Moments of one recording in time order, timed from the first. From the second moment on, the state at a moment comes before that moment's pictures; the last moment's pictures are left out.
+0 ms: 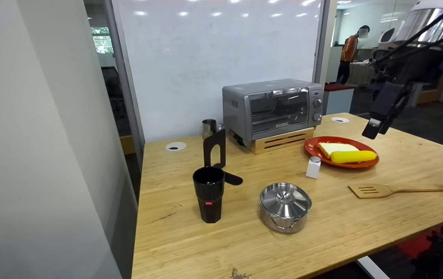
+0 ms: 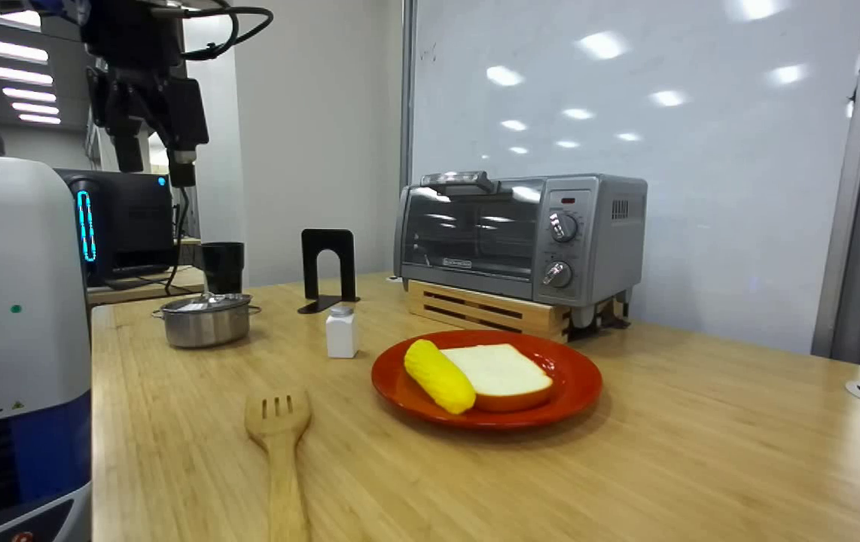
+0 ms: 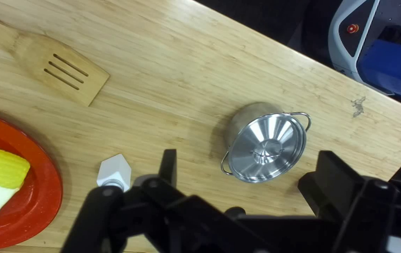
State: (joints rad) arm 0.07 -0.72 -0.05 -2.78 0.17 2.26 -0.02
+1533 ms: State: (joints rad) arm 0.07 -0.72 -0.05 -2.78 0.17 2.26 -0.02
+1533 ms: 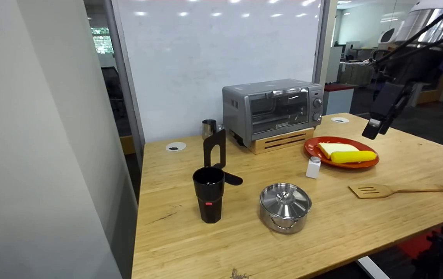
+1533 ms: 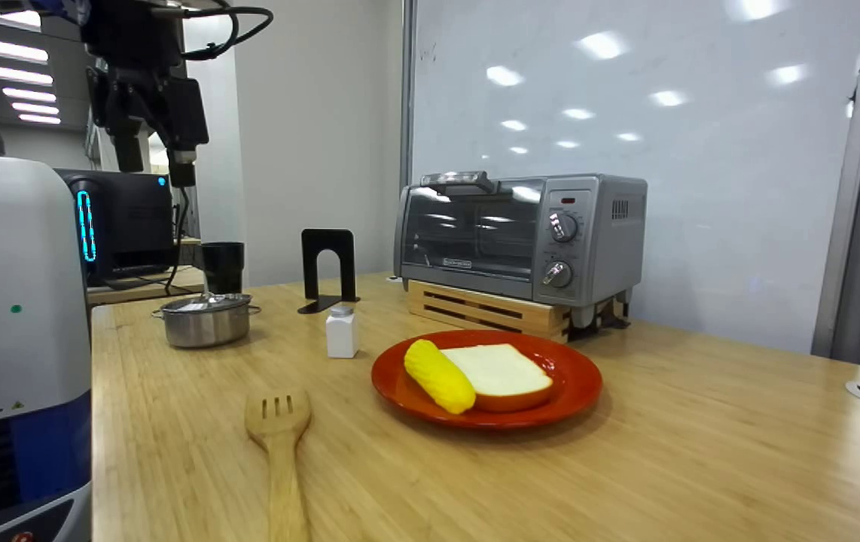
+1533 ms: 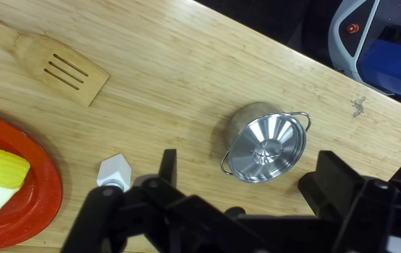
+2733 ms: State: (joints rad) arm 0.07 -0.64 -0.09 -2.71 0.17 2.26 -0.07
